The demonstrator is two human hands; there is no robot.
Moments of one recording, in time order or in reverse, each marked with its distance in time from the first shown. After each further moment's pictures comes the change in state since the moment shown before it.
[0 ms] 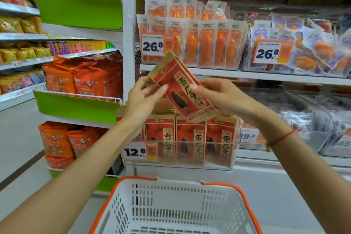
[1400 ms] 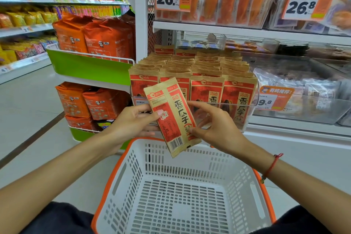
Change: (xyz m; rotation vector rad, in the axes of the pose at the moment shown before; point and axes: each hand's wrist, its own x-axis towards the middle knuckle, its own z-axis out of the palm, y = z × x) left_hand -0.104 -0.045 -0.054 0.086 -0.206 -0.469; right_hand -0.063 0.074 0.111 -0.209 0.035 -0.006
